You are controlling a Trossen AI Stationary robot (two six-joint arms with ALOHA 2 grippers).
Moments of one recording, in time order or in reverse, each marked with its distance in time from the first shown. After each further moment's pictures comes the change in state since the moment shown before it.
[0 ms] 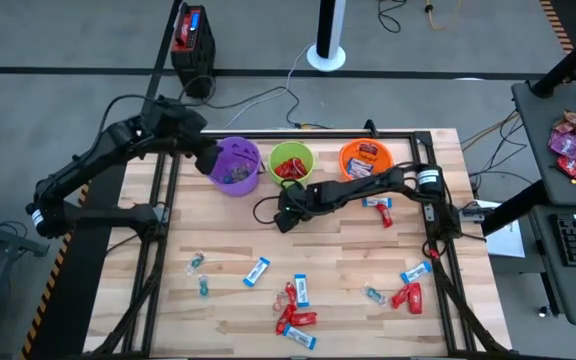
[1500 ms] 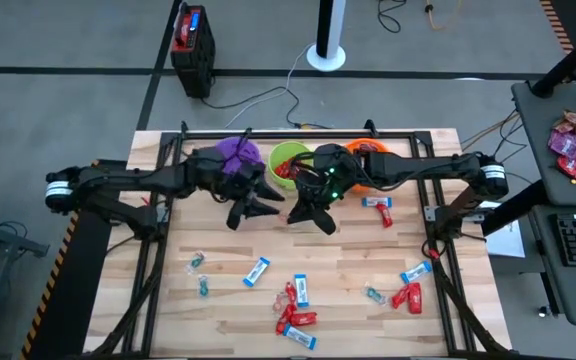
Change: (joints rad) left arm -0.451 0.196 -0.370 1.182 0.417 -0.143; right arm -0.024 -0.473 -0.002 0.167 -0.718 -0.647
